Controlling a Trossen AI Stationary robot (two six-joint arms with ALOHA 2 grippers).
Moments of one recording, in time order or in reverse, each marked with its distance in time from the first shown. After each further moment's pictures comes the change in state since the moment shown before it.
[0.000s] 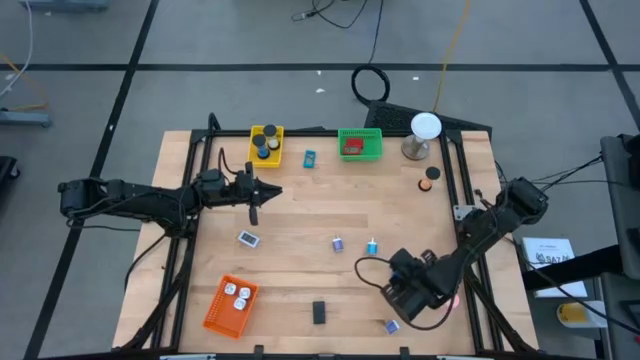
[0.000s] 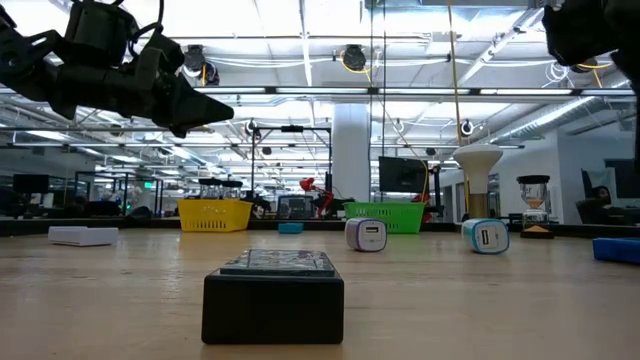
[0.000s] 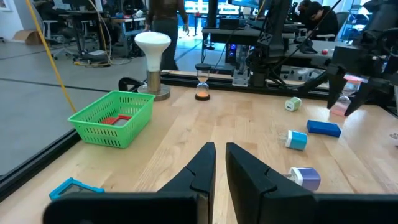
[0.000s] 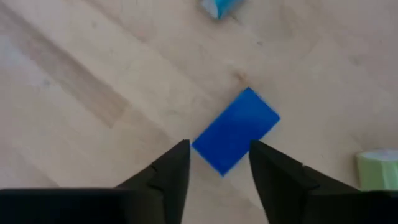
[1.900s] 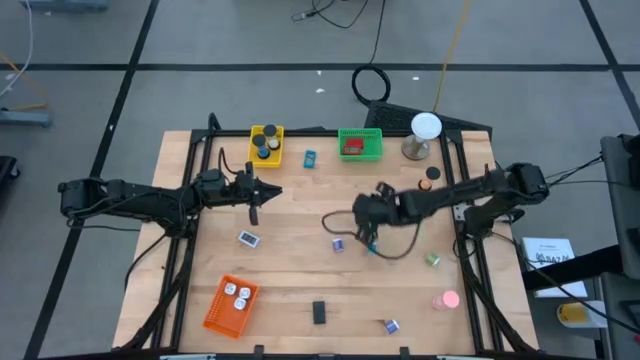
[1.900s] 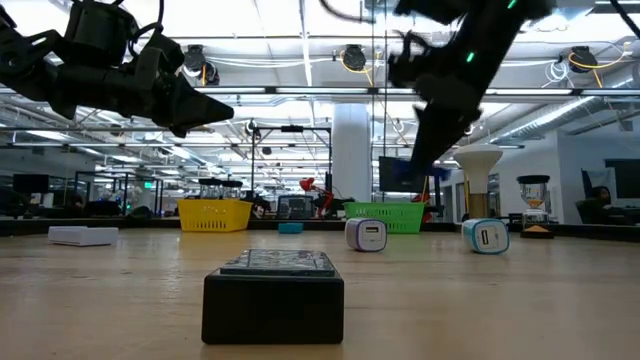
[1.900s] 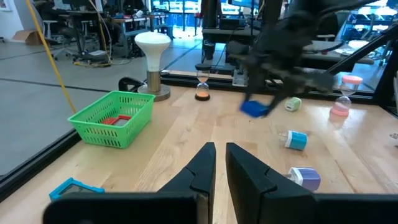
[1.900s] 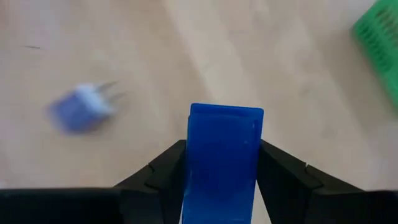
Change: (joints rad) left arm 0.000 0.000 0.000 0.000 0.000 0.000; right arm -0.646 -0.112 -0.111 0.459 0.039 -1.219
